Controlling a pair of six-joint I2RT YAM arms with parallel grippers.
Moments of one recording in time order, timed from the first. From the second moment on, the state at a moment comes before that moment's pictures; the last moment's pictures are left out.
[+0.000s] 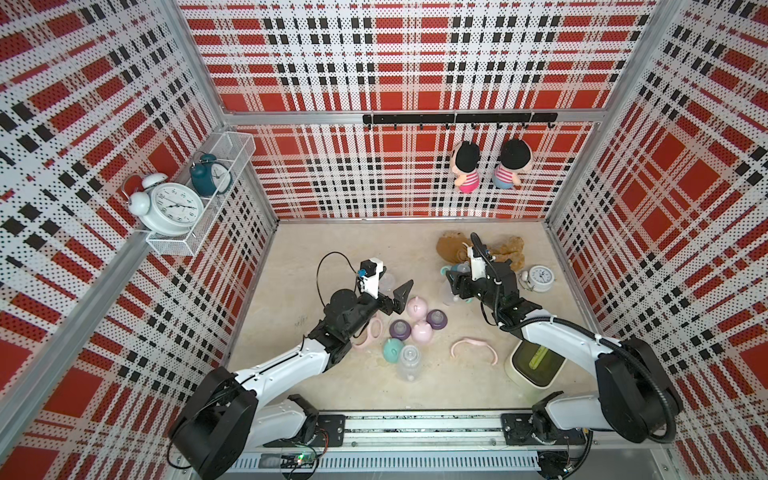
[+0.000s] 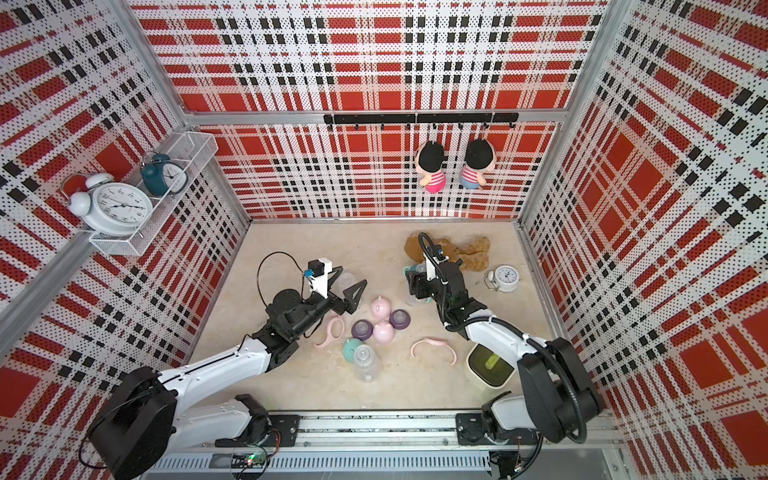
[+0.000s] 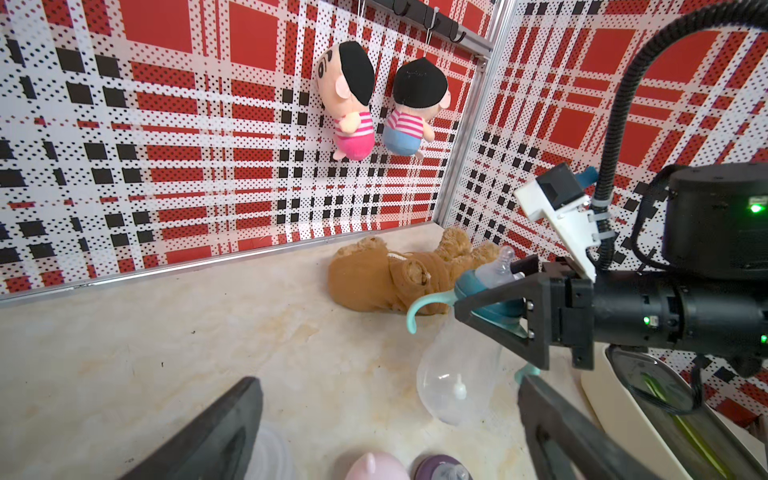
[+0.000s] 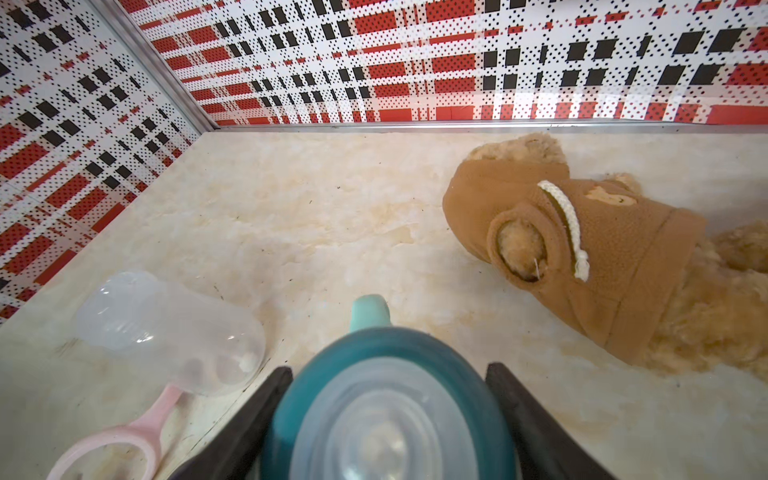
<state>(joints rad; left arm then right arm) -0.60 1.20 0.50 0.69 0.09 -0.20 0.45 1.40 0.72 0.31 -0.02 0.24</state>
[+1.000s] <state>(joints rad) -0.57 1.20 0.49 0.66 0.10 -0.20 0.45 1.58 0.72 0.52 0.06 0.13</state>
